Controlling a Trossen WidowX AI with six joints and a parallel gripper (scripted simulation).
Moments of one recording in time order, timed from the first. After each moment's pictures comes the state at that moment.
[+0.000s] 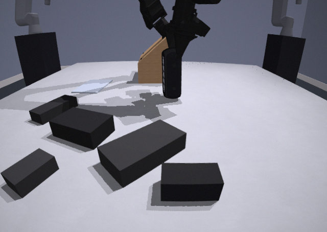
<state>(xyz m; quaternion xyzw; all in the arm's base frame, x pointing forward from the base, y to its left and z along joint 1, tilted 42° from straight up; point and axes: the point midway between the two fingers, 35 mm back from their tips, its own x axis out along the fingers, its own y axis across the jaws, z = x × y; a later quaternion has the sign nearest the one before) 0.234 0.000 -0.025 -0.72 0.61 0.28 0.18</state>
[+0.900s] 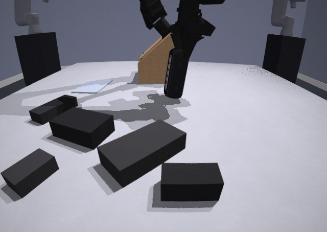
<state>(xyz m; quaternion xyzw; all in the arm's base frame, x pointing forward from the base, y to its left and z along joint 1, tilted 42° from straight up) 0.229 0.014 -0.041 -0.71 0.60 0.31 0.20</state>
